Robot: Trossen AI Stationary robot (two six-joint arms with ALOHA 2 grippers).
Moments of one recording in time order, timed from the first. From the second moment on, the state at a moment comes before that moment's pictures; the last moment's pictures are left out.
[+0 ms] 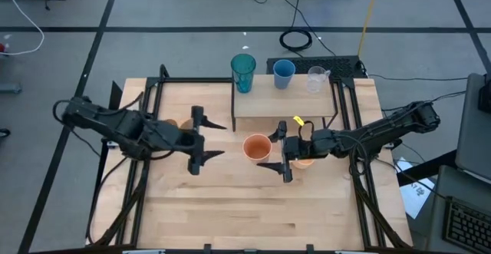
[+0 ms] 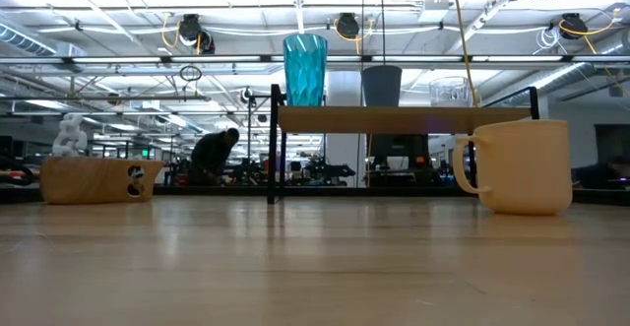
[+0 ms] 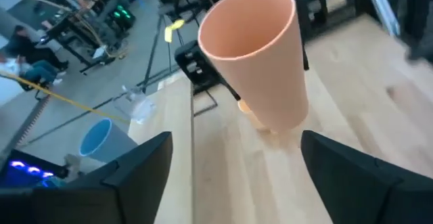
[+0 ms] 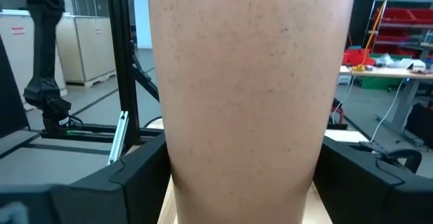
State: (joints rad) left arm -0.35 1.27 1.43 -0.61 -0.45 0.33; right arm 0.26 1.31 0.80 0.53 0.18 -0.02
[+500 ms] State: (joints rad) left arm -0.34 1.63 2.02 -1.07 -0.20 0.58; right arm 0.25 1.31 0.80 0.47 0.18 0.02
